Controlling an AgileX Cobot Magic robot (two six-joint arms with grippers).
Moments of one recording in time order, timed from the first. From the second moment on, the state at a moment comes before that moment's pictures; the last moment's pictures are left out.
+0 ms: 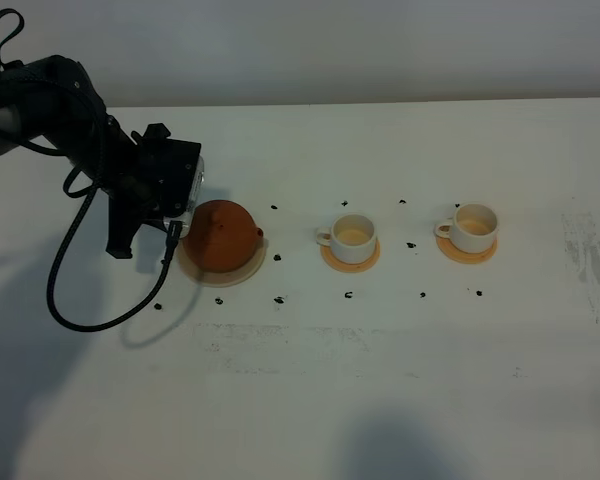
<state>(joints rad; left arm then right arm) -0.17 2.21 -1.62 -0.34 0.82 1.77 -0.02 -0.01 -0.49 0.02 1.08 -0.05</state>
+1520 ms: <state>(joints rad) -0.16 2.18 -1.71 -0.51 0.87 1.74 -0.02 -0.01 -0.49 0.02 1.08 -0.05</state>
